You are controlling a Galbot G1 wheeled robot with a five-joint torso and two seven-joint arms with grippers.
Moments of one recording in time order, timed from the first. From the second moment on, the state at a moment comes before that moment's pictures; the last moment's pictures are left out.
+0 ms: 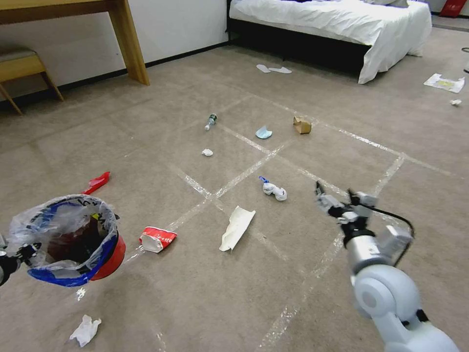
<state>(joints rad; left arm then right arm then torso) 1.50 -0.92 -1.14 -1.87 -1.30 0.74 -0.43 -1.21 1.11 0.34 2.15 0.98 -0.35 0.56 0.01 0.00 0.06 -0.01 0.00</state>
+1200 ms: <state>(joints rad) 1.53 -0.94 -1.16 -1.86 -1.27 0.74 -0.45 -0.66 1.54 -0.03 1.07 1.19 -0.38 0.66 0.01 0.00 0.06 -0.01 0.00</state>
